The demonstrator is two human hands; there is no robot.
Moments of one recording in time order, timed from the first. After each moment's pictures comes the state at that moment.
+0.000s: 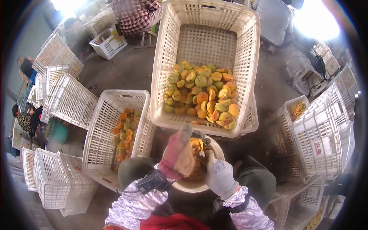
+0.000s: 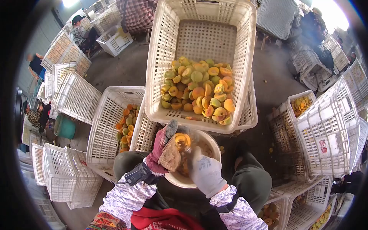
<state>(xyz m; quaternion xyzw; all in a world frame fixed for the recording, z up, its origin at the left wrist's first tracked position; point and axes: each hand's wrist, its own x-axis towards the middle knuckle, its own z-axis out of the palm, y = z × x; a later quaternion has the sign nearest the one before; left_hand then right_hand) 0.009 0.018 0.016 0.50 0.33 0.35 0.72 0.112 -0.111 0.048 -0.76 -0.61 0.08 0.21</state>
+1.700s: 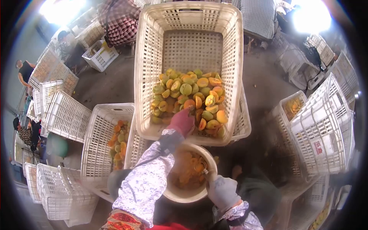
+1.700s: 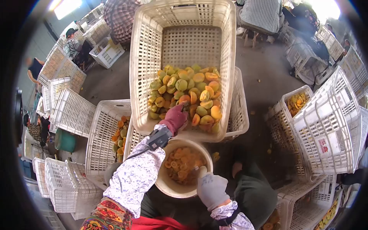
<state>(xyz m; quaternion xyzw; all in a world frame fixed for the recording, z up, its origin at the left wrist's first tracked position) 0.129 0.133 -0.062 0.82 0.43 0.12 0.36 0.141 -0.155 0.015 -0.81 -0.58 0.09 0.07</state>
